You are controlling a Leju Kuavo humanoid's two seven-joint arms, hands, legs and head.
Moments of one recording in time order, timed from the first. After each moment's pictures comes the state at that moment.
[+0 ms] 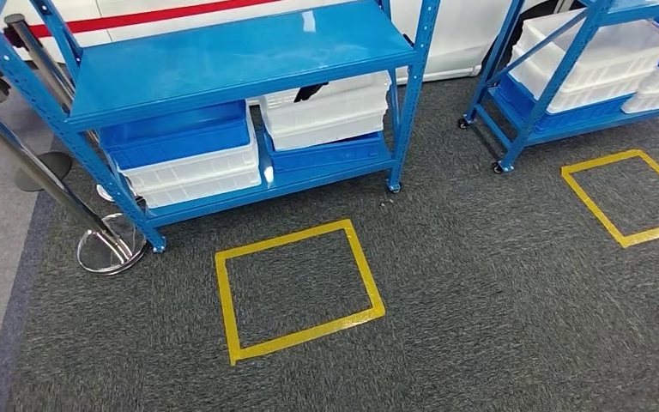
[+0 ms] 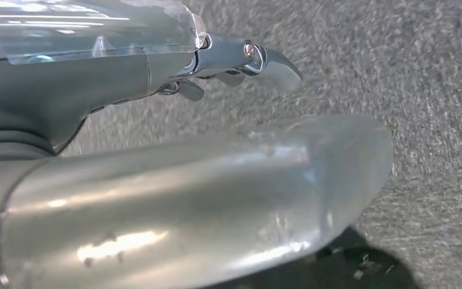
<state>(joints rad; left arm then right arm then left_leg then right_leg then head) 0.03 -0.11 0.68 -0.26 -0.79 0.06 -0.37 -0.04 0.29 -1.40 -0.42 1.29 -0.07 -0.20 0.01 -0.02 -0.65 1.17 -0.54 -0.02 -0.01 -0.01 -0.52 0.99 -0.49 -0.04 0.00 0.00</state>
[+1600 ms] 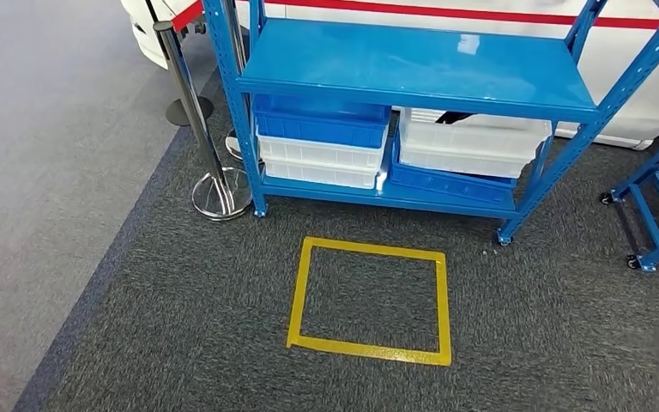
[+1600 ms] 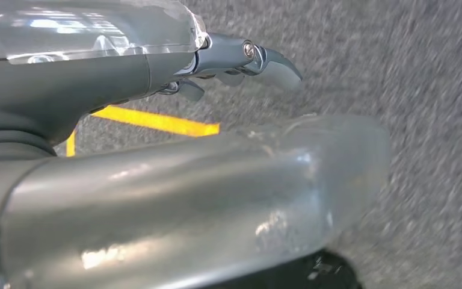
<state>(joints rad) 0.04 -0.12 0.71 -0.27 -0.76 0.03 -0.37 -0.03 0.28 -1.41 -0.41 1.29 -0.07 -0.20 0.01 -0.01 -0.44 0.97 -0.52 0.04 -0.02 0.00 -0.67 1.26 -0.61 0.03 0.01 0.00</state>
